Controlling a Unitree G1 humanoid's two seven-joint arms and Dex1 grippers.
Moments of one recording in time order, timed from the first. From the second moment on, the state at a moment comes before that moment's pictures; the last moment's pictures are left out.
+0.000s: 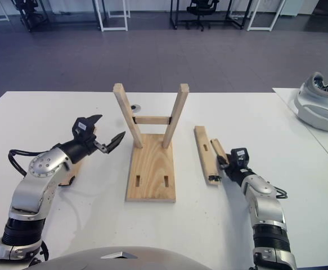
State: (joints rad) left arm -0.11 0.33 0.01 -0.43 -0.23 0.49 -0.49; right arm -0.03 -0.42 -0.23 0.21 0.19 0.31 0.43
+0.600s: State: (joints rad) left arm -0.54 0.11 0.24 -0.47 -1.21 0.71 -0.21; right arm -0.46 -0.33 0.14 -0.50 0.25 0.16 0.51
